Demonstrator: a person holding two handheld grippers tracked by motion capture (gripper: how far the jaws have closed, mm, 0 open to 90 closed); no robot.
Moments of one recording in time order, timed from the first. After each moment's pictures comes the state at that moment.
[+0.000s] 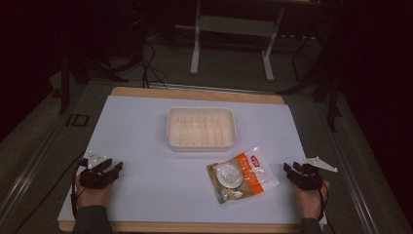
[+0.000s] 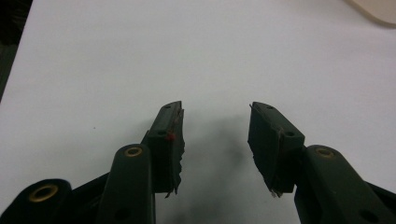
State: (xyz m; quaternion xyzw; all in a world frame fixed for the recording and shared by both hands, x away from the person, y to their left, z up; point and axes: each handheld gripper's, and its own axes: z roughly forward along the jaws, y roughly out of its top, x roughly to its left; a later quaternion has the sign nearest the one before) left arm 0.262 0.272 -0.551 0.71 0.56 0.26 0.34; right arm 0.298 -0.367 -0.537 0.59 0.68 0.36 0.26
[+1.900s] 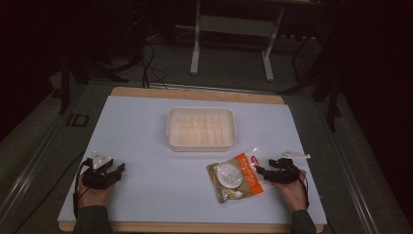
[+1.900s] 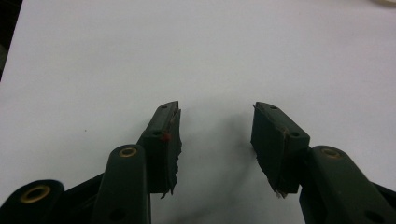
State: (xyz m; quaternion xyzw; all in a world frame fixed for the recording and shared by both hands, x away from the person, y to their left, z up) left arm 0.264 0.265 -0.552 0.73 0.55 0.26 0.32; right arm 0.327 -0.316 -0.547 0.48 0.78 0.39 0.13
